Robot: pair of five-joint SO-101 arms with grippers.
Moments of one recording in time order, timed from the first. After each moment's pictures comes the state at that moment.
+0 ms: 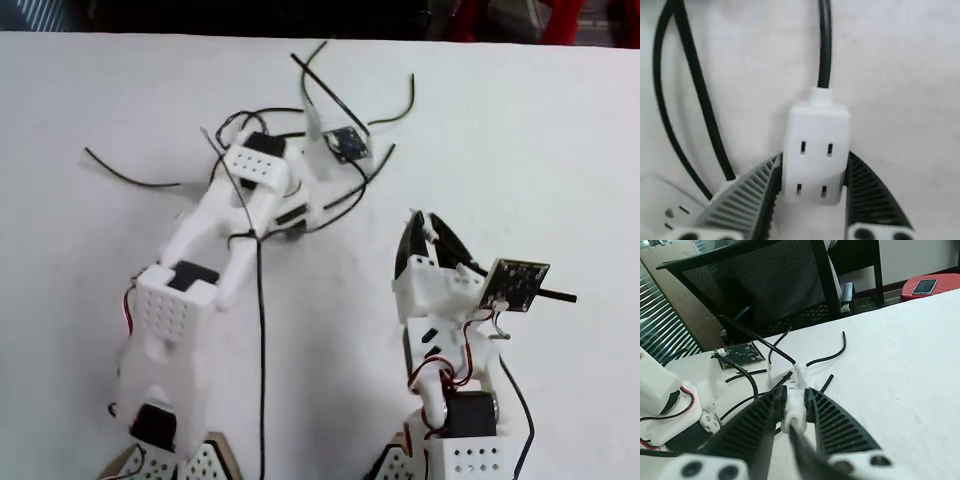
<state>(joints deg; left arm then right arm) 13.1 41.3 -22.2 73.2 -41.1 -6.2 -102.3 91.3 28.8 -15.1</state>
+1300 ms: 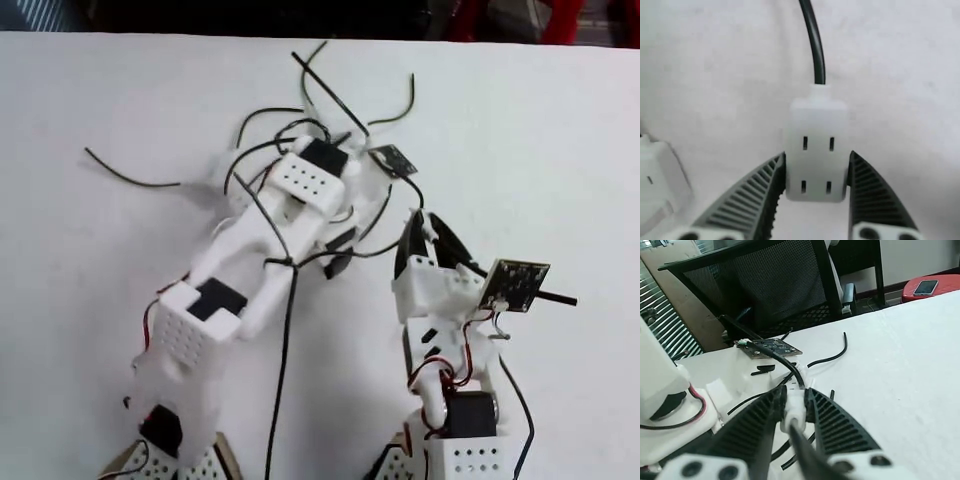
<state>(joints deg) 26.2 34.6 -25.1 92.8 -20.8 -6.2 -102.3 91.3 28.8 -15.1</state>
